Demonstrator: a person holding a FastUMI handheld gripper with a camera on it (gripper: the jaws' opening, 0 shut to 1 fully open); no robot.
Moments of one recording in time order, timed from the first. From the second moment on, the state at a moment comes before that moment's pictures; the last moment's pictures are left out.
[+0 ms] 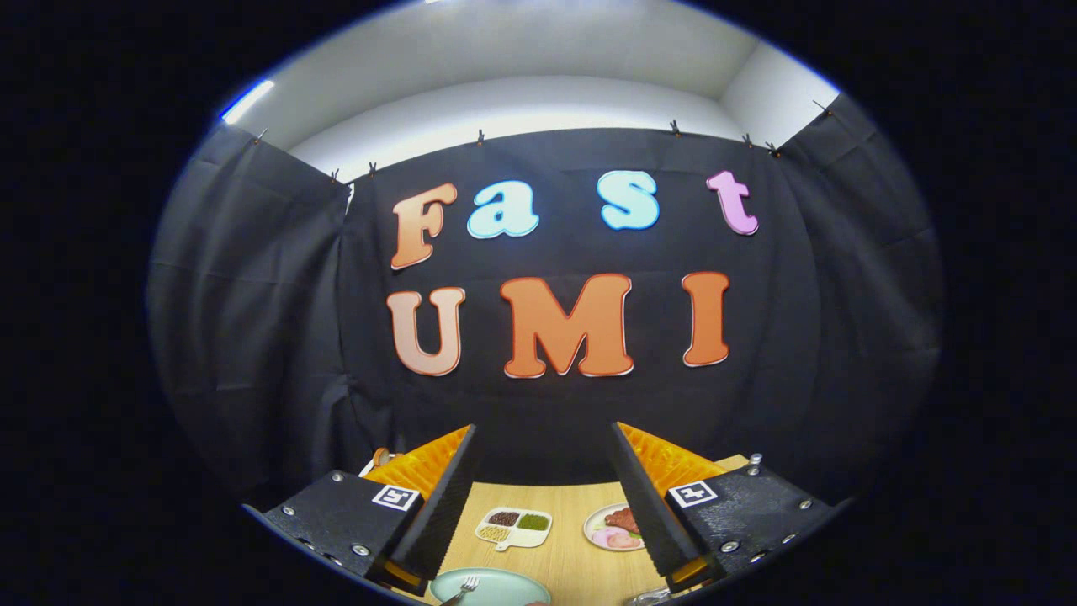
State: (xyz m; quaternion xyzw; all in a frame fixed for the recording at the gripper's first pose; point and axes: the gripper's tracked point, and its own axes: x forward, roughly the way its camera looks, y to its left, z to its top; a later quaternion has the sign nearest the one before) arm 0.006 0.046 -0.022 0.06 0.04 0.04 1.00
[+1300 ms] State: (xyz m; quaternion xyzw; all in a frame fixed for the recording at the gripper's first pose) arm -0.080 0.199 -0.382 -0.01 0.64 0.10 0.76
